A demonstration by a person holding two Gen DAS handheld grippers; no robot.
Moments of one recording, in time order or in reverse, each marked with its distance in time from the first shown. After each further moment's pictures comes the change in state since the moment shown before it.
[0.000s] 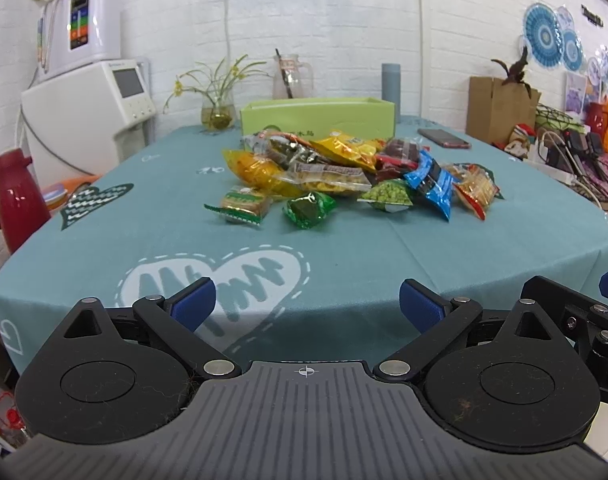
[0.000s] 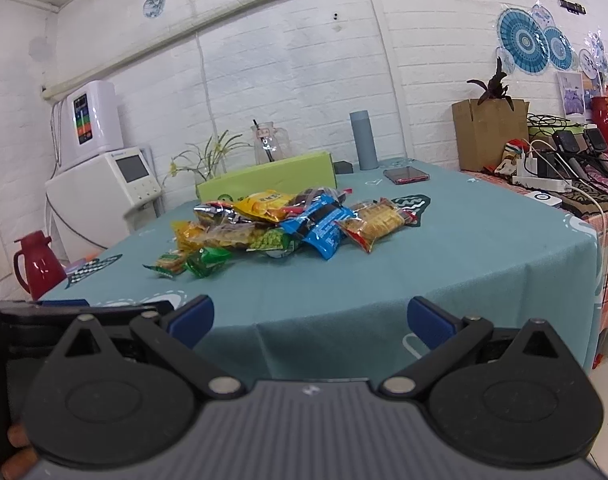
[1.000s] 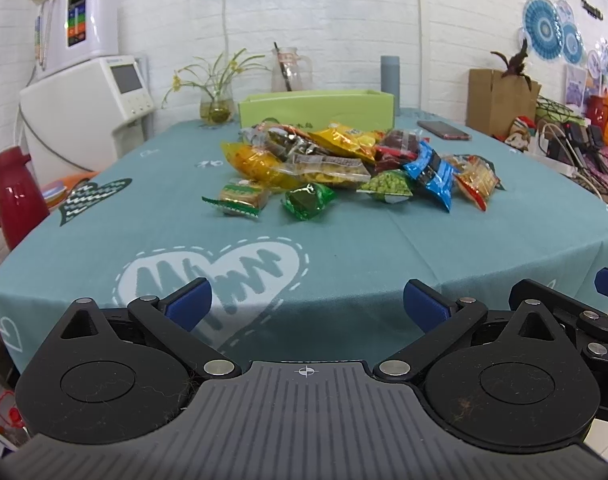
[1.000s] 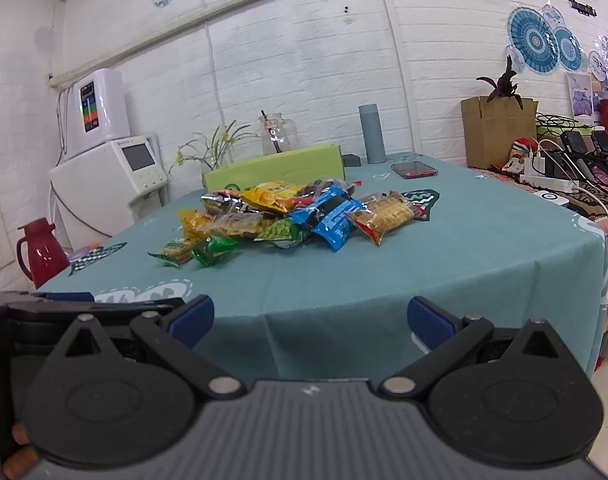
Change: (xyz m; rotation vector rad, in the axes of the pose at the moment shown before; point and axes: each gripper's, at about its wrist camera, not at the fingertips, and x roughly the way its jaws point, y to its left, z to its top) left arm 0.005 -0.003 -0.004 0.010 0.016 0.003; right arm 0.004 0.006 -0.002 -0.025 0.021 0.012
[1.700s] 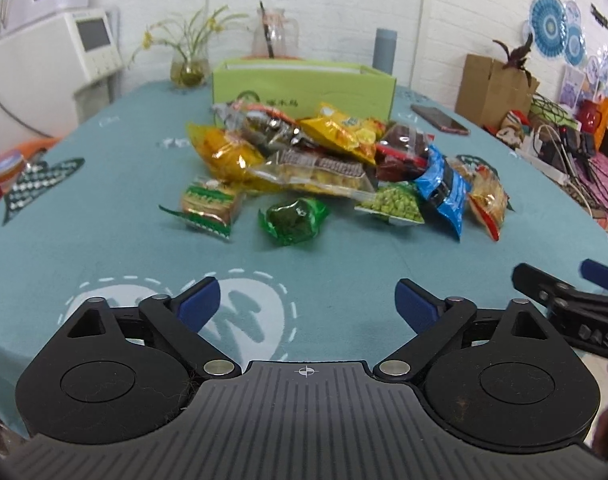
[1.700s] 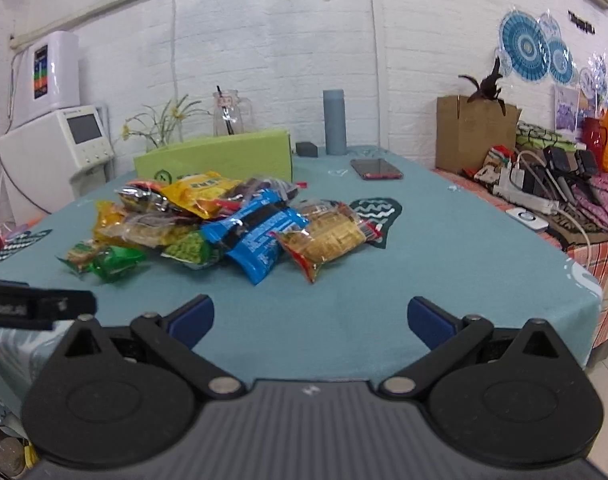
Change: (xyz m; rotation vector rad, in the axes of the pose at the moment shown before) left arm 0.076 0.022 0.051 -0.079 0.146 -0.121; right arm 0.104 -0.043 0.044 -0.061 0.113 -0.127
